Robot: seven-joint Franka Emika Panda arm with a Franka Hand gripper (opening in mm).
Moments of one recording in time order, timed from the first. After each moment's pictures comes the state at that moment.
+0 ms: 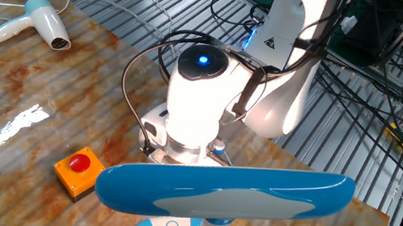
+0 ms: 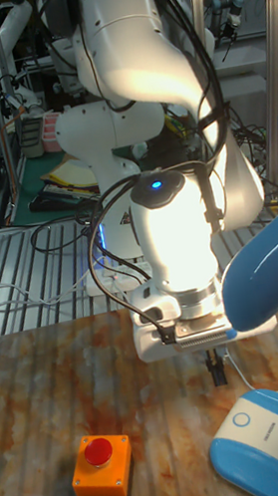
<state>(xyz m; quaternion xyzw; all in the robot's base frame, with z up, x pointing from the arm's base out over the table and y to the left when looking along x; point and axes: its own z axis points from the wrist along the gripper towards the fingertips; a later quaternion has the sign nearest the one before) 0.585 0.097 0.145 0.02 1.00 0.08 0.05</state>
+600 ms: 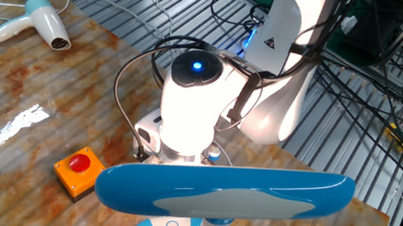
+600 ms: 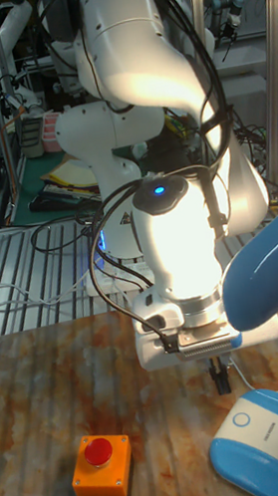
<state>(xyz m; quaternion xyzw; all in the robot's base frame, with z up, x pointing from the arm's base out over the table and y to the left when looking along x) 0.601 0.098 0.145 0.02 1.00 0.08 0.05</state>
